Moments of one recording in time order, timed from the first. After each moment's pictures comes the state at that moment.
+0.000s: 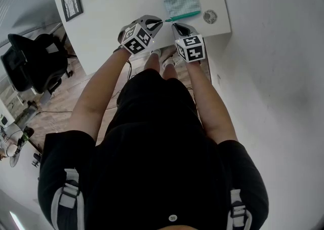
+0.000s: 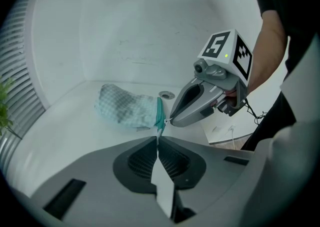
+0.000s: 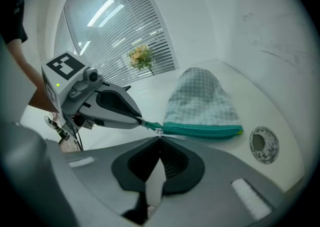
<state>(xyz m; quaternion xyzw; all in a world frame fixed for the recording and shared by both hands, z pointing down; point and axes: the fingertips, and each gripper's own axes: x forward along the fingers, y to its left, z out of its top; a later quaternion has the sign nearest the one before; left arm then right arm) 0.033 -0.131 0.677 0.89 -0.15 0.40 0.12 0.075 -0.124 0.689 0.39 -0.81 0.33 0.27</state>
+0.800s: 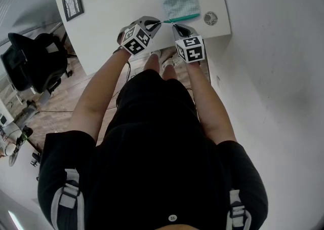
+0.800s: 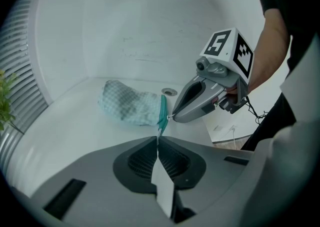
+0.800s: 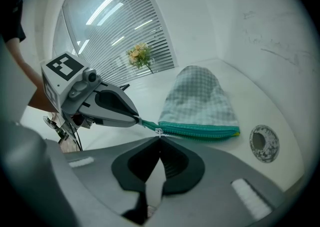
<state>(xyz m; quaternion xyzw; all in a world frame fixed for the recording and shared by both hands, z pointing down) 0.024 -0.133 0.685 0.89 -0.17 0.41 0.13 0.077 -0.124 0.696 0.39 -0.81 0.34 0.28</state>
